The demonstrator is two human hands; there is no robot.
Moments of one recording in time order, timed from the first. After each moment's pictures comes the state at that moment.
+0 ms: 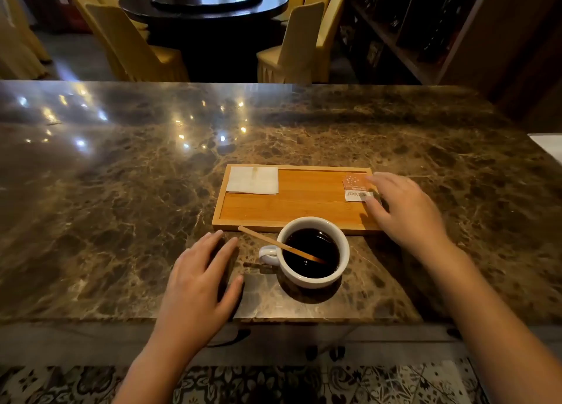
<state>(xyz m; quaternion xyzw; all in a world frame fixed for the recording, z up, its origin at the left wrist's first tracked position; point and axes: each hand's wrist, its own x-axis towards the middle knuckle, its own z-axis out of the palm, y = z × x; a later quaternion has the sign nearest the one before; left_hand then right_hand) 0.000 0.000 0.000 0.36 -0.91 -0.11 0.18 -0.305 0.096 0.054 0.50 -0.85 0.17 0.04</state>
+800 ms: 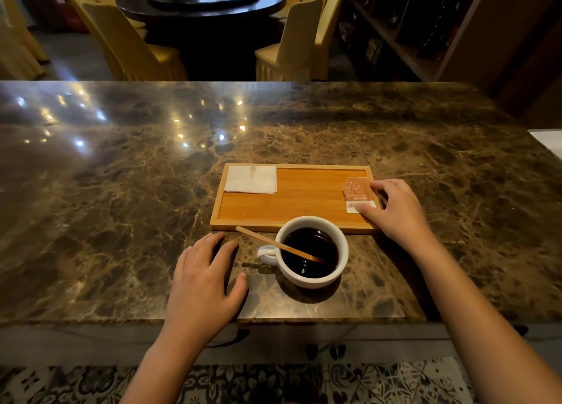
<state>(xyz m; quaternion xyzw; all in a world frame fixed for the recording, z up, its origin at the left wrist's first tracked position) -0.012 -0.001 -0.004 0.39 -0.90 -0.10 0.19 -0.315 0.086 0.030 0.39 -0.88 0.27 -0.09</state>
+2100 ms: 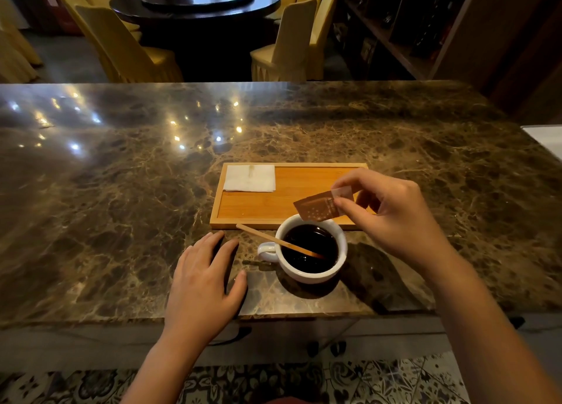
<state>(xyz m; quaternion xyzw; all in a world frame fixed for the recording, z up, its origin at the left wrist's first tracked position) -0.009 0.000 -0.007 0.38 -0.90 -0.10 0.19 -0.246 0.112 0.103 0.61 -0.69 0.38 -0.02</state>
